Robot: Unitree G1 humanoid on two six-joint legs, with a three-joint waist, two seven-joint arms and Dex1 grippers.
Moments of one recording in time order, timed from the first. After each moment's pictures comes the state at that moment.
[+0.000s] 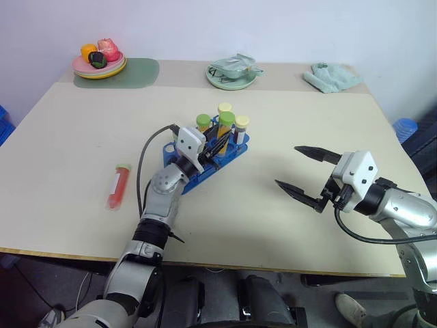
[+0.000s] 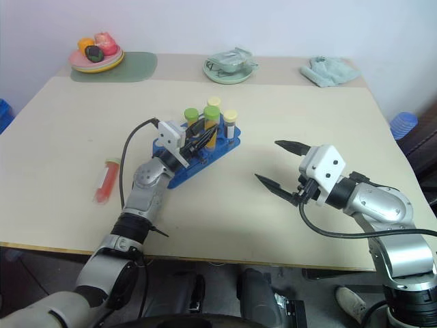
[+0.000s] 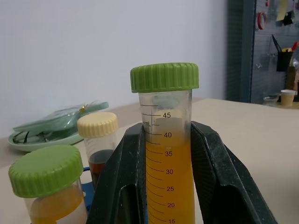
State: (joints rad) left arm -0.59 0.09 -0.07 0.49 -0.18 -0.36 -0.58; right arm -0.04 -0.74 -0.21 -0.53 0.42 0.28 0.80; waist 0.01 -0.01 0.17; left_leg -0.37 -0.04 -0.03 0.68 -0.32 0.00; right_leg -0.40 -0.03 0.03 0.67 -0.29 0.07
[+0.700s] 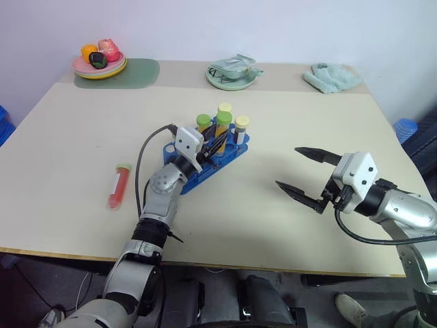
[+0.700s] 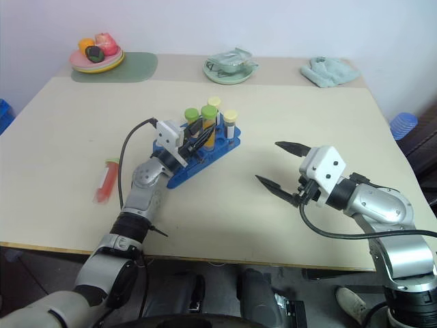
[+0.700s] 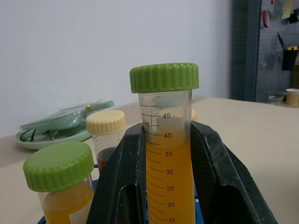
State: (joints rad) left arm -0.59 0.10 -0.07 0.51 -0.18 -0.36 -0.59; right arm -0.02 -0.74 -0.21 -0.53 0.42 0.28 0.80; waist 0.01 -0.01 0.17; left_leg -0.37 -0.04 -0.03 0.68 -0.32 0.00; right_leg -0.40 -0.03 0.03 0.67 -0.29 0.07
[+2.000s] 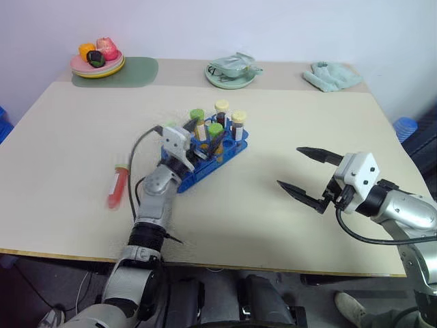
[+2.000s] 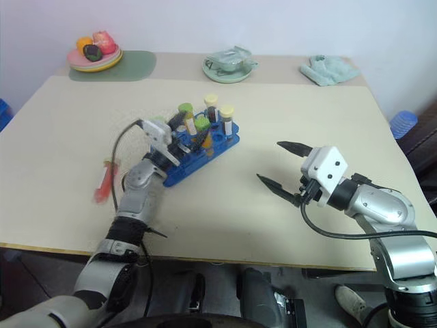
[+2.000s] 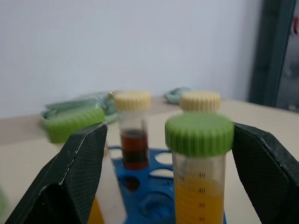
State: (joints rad) left arm -0.55 0.14 0.05 0.28 -0.30 -0.18 -0.53; right arm -0.03 -0.73 -0.22 -0.52 0.42 0.28 0.80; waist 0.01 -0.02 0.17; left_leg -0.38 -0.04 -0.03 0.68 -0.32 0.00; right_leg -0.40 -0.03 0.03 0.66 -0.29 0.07
